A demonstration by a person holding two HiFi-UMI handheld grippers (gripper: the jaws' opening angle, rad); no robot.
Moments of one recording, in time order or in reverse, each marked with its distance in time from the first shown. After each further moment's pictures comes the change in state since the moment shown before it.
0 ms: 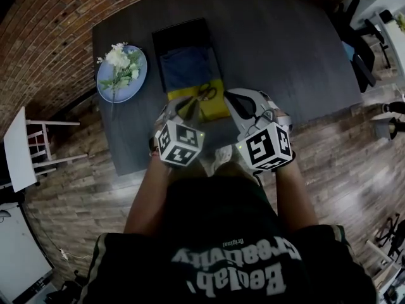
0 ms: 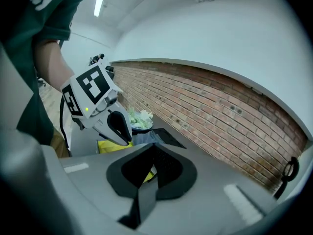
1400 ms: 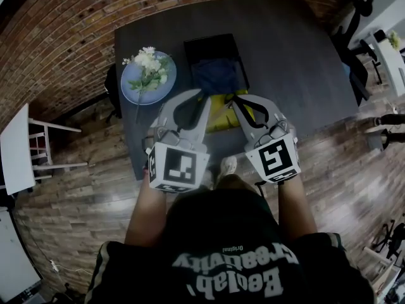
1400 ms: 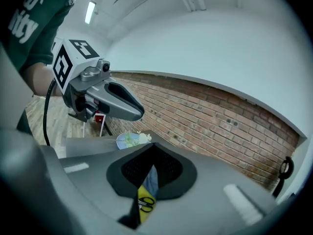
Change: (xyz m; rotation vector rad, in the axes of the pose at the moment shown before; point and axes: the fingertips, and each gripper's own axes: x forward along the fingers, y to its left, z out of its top) left arm -0.192 0.091 0.069 0.054 -0.452 0.103; right arm 0.013 0.041 0.135 0.070 -0.086 -0.094
